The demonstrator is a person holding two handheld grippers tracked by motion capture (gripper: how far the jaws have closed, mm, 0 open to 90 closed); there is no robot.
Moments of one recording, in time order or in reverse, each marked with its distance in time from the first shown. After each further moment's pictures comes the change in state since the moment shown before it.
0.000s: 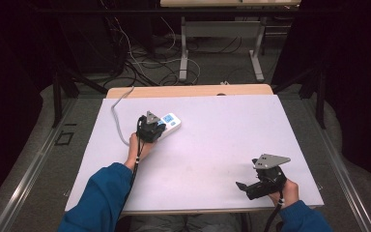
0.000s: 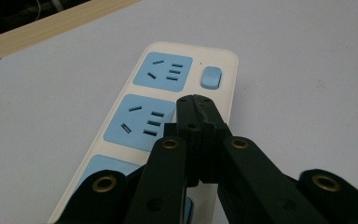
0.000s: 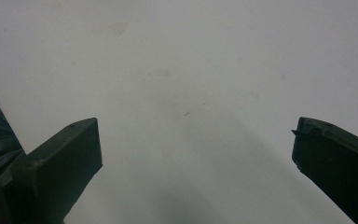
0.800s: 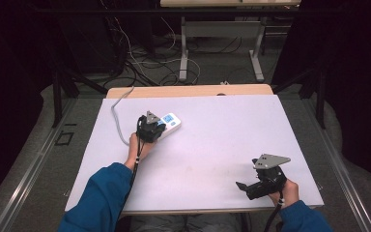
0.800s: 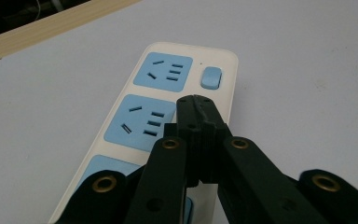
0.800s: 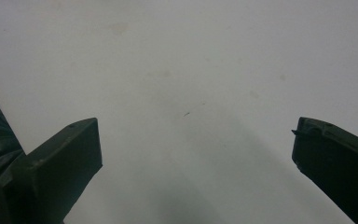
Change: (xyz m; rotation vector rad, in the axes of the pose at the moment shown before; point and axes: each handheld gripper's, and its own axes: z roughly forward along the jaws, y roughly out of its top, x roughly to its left) left arm 0.000 0.000 0.000 0.003 -0.001 0.001; right arm 0.000 0.000 0.000 0.000 0.000 0.003
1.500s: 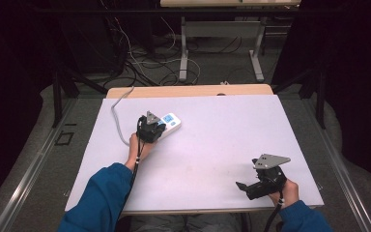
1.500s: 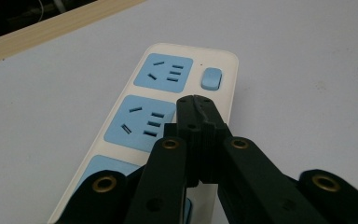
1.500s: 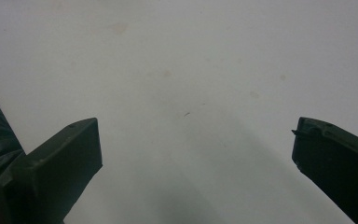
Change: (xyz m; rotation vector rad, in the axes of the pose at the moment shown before) left arm -0.001 0.000 0.000 -0.004 0.002 0.002; right arm 0.000 0.000 0.000 -0.005 -0.006 -0.002
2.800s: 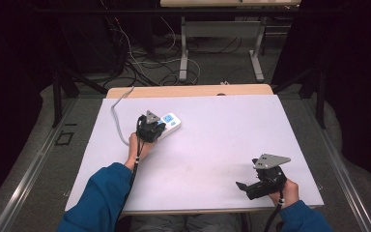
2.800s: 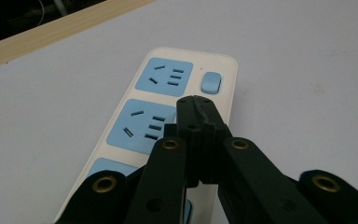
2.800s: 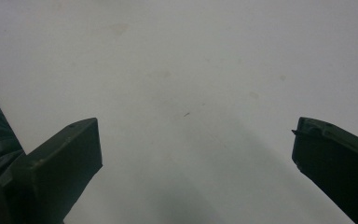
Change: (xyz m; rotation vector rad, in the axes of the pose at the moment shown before) left arm 0.000 0.003 -0.003 0.001 0.001 -0.002; right arm 0.000 0.000 0.000 -0.004 0.001 0.002
